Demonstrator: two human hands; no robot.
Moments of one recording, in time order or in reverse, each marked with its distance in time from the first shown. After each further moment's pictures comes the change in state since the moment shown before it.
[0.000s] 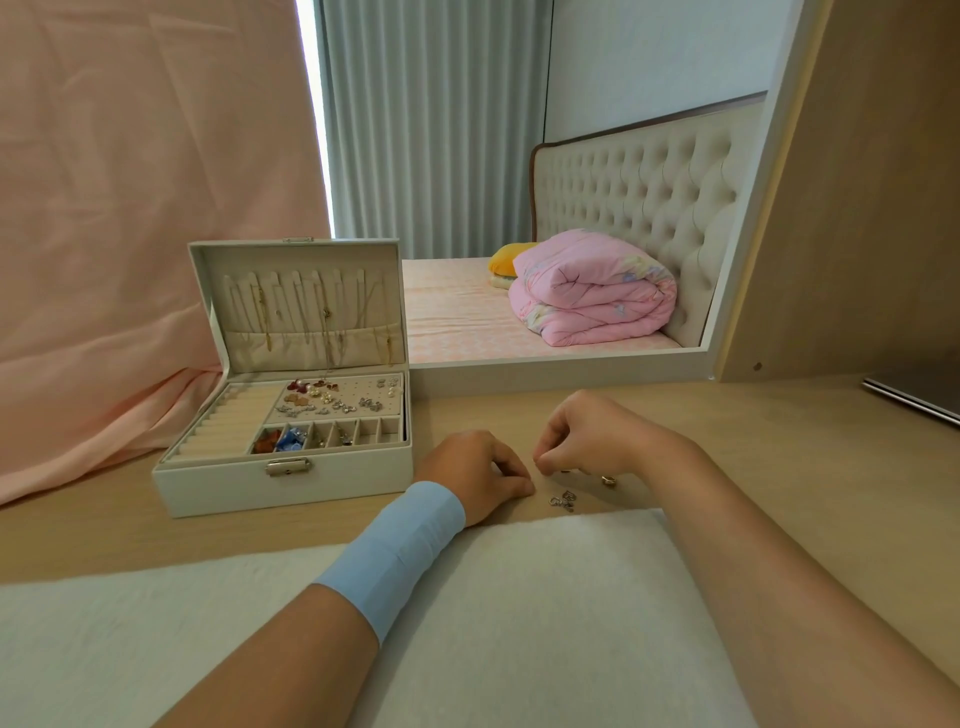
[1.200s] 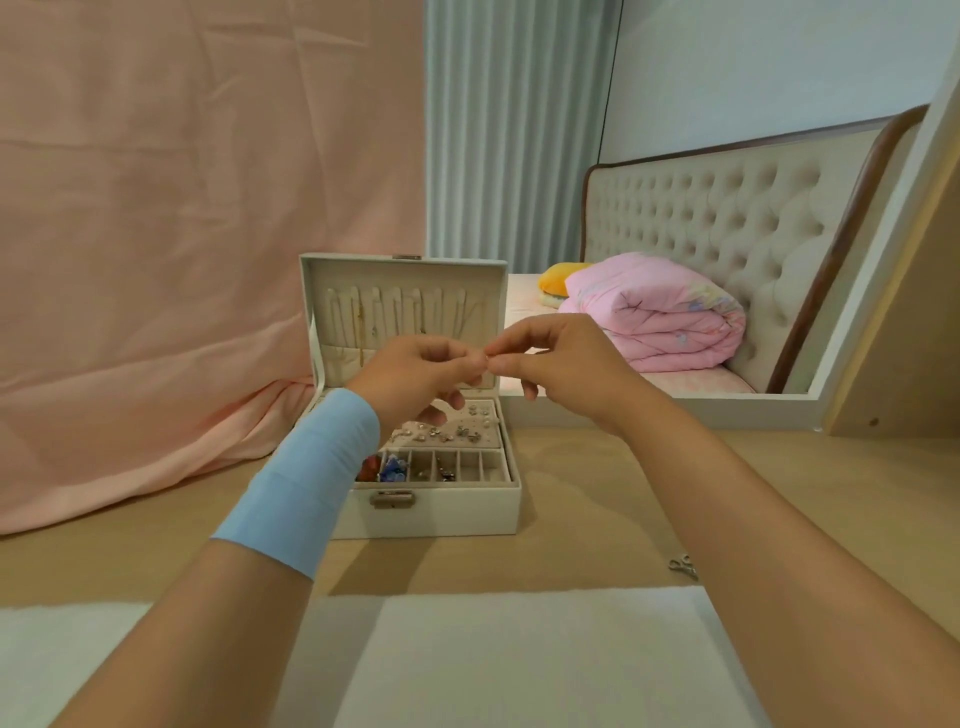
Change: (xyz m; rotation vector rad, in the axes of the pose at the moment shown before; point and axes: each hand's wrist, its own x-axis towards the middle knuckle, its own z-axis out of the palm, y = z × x) left_hand -0.005 -0.074 -0.163 -0.713 0.168 -0.086; right_hand 0.064 -0.143 0.012 0.487 0.211 -0.439
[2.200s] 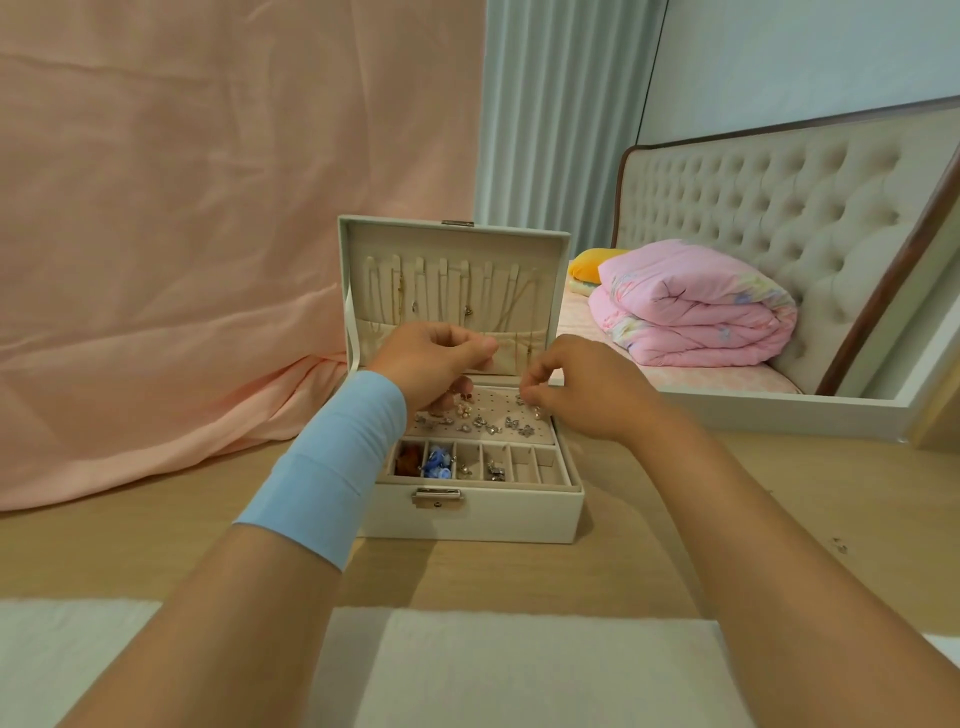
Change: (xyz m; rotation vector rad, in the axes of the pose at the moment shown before) left_hand 0.026 -0.035 -0.025 -0.054 0.156 -0.103; right_hand 0.039 0.059 0.038 -0.692 -0.086 0.028
